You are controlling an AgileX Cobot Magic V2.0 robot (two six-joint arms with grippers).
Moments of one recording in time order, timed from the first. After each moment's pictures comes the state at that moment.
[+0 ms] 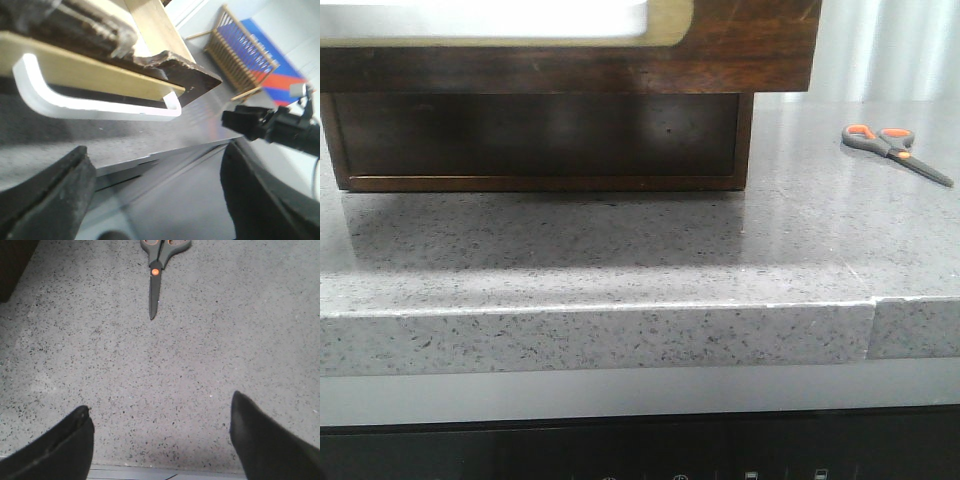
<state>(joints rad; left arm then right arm) -0.01 0.48 -0.48 -1.29 0.93 0.59 0.04 0.72 -0.66 -0.08 0.62 0.01</state>
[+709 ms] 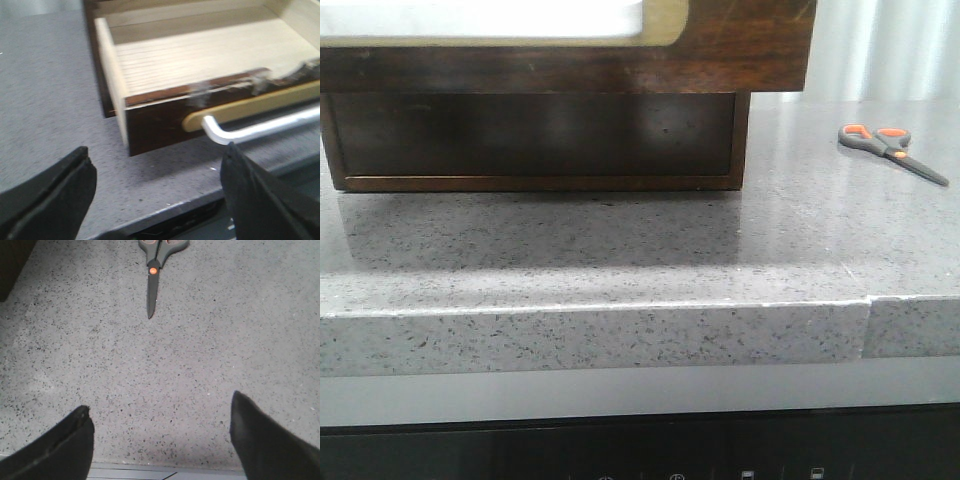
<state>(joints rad) -0.13 0.45 -0.88 -0.26 0.98 0.26 0.04 0.72 -0.66 -0.08 0.62 0.01</state>
